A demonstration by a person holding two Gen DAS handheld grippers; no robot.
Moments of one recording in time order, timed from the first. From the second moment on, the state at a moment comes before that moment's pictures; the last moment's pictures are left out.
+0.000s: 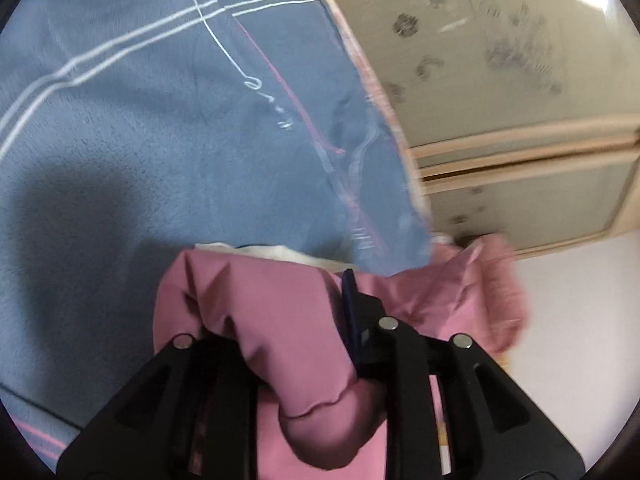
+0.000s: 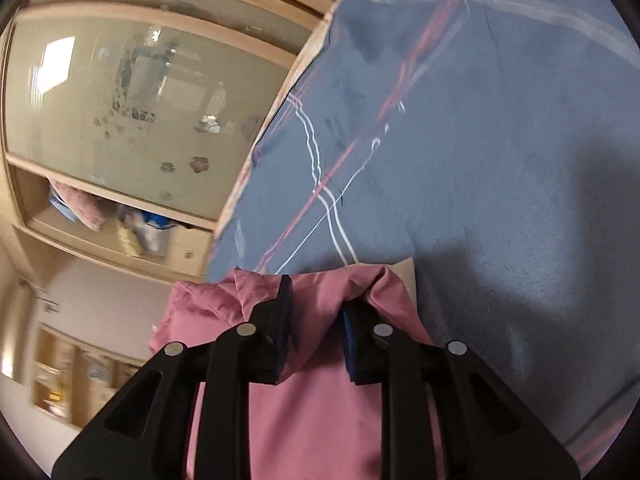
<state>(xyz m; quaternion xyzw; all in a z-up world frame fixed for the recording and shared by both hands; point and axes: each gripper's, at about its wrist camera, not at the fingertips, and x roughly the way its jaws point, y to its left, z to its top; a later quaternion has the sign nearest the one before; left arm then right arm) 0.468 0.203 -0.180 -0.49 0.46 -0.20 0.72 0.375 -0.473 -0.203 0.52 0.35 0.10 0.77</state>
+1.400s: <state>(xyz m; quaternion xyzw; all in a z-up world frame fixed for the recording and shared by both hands) 0.370 -0.019 -0.149 -0.05 0.47 -0.08 0.88 0.360 -0.287 -0.155 0.06 0.42 -0.06 0.90</state>
